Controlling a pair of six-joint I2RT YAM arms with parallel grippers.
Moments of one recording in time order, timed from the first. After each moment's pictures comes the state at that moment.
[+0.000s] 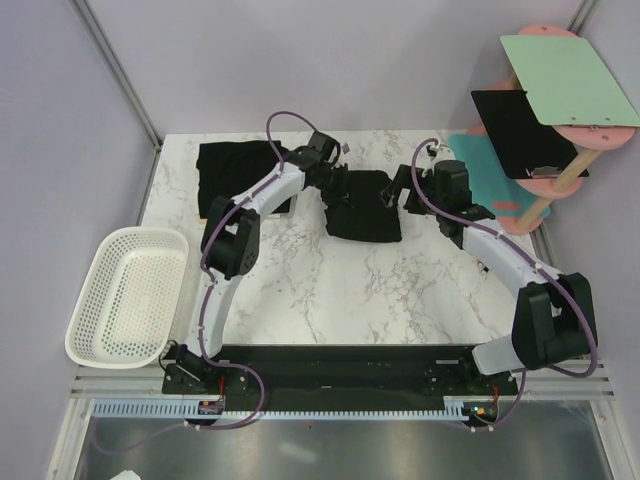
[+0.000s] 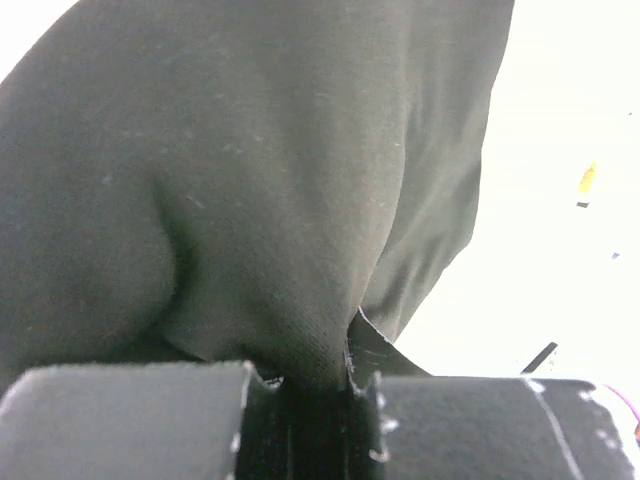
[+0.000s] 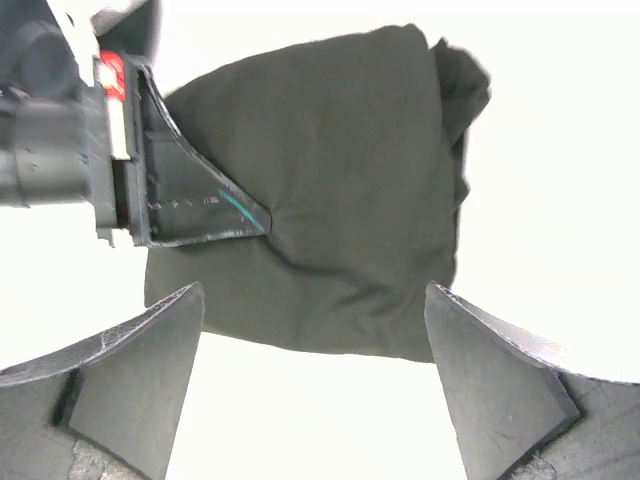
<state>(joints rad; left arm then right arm) -0.52 2.35 1.99 -0.60 0.44 -0.52 0.26 1.49 0.99 -0.05 -0.17 0.44</state>
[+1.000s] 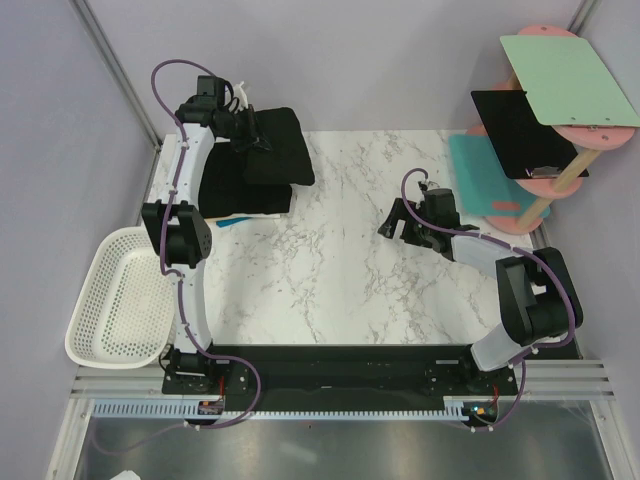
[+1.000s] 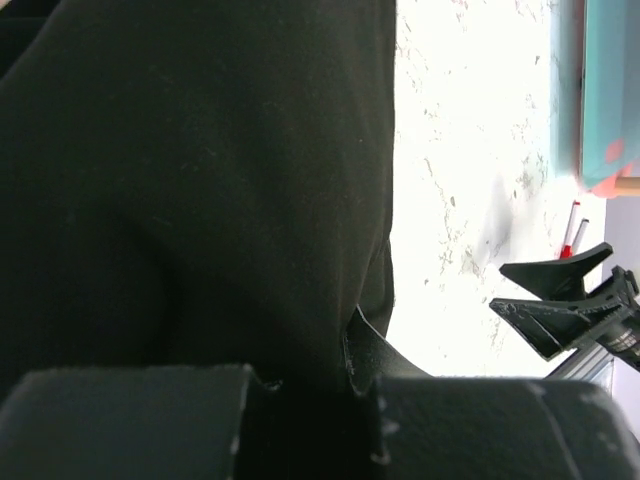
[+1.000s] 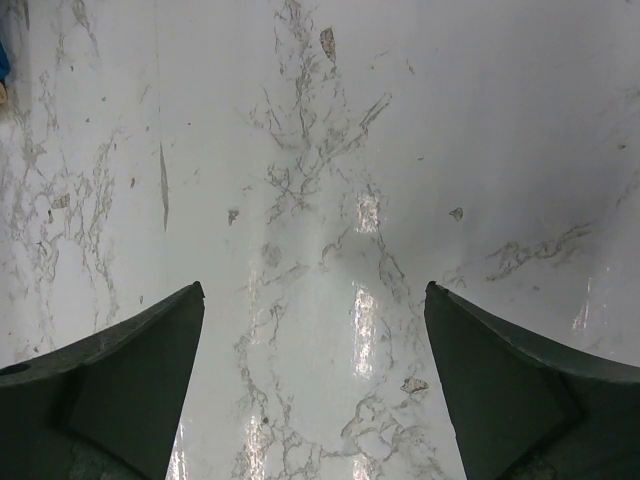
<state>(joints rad) -0.09 2.29 2.41 -0.98 0.53 -0.25 0.24 1.58 0.80 0.06 -0.21 0.49</state>
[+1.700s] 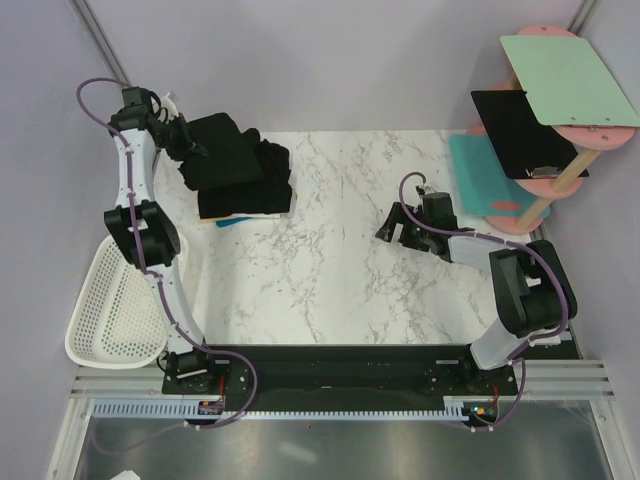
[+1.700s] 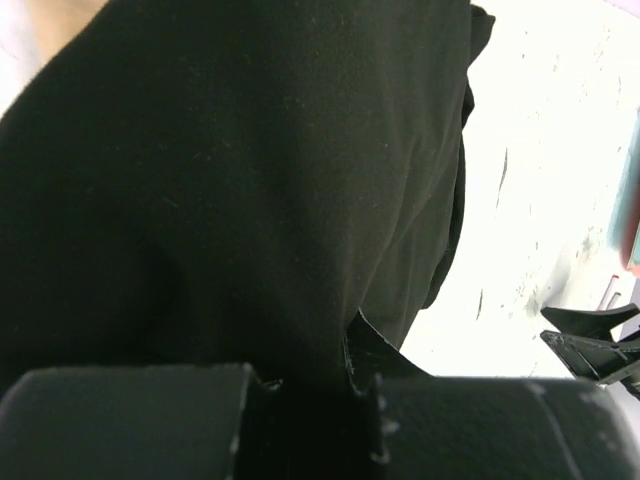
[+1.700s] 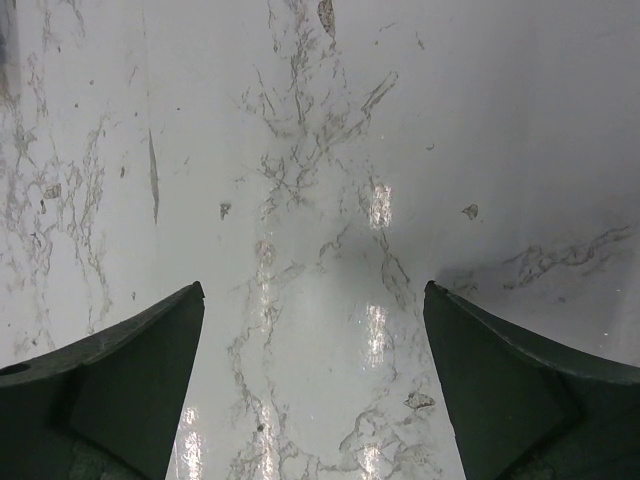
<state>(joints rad) 0.24 2.30 2.41 -1.07 0.55 -0.16 0.24 1.64 0.77 0.12 -0.25 0.50</state>
